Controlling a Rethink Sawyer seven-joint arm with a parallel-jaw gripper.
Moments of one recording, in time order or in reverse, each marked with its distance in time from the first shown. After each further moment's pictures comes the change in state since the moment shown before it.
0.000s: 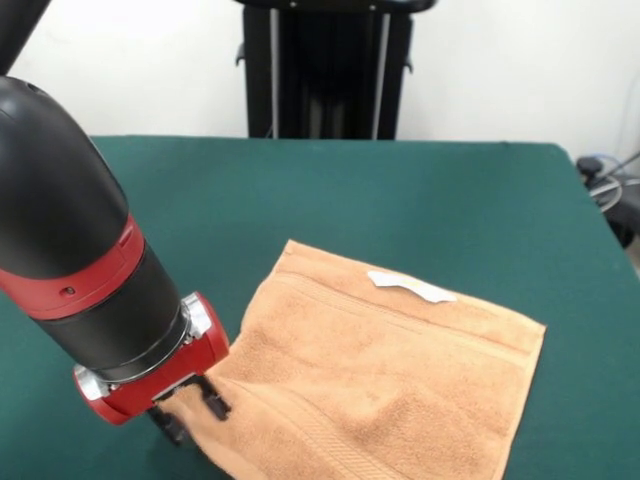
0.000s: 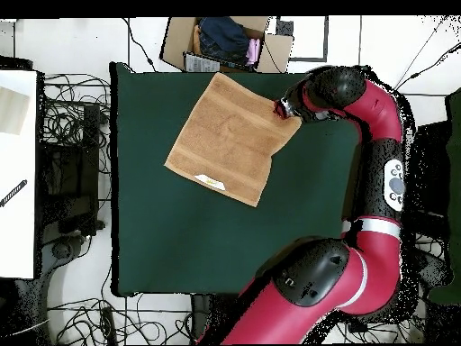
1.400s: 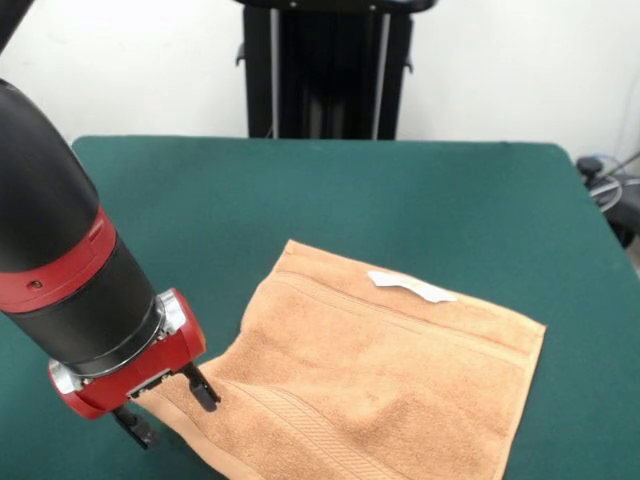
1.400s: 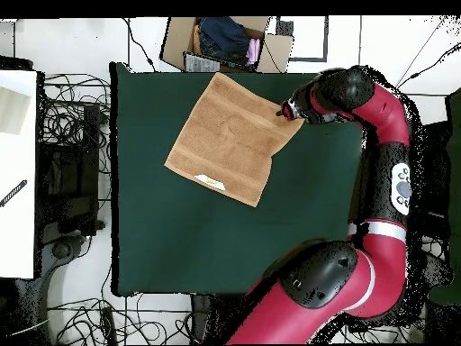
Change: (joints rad) arm -0.024 -0.008 0.000 0.014 0.000 -0.015 0.000
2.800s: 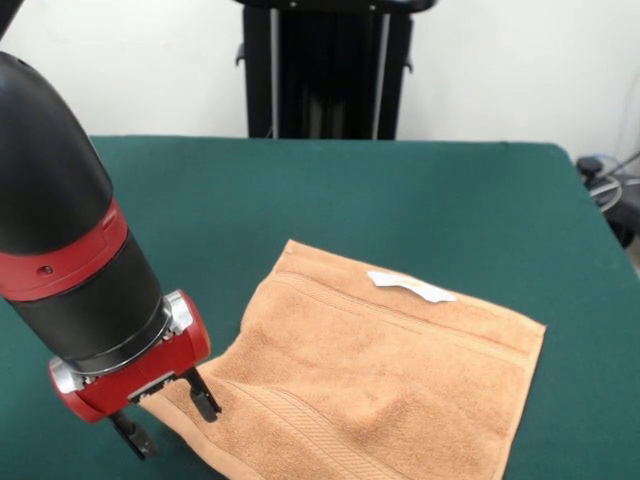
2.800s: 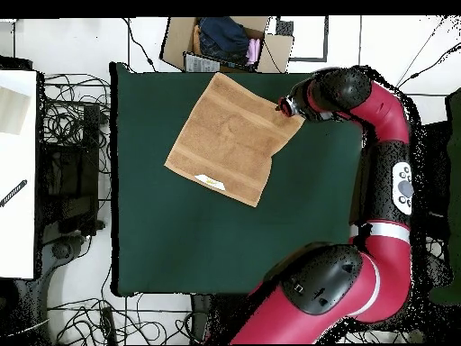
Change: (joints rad) arm -0.001 -0.033 0.000 0.052 -0.004 -0.080 0.000
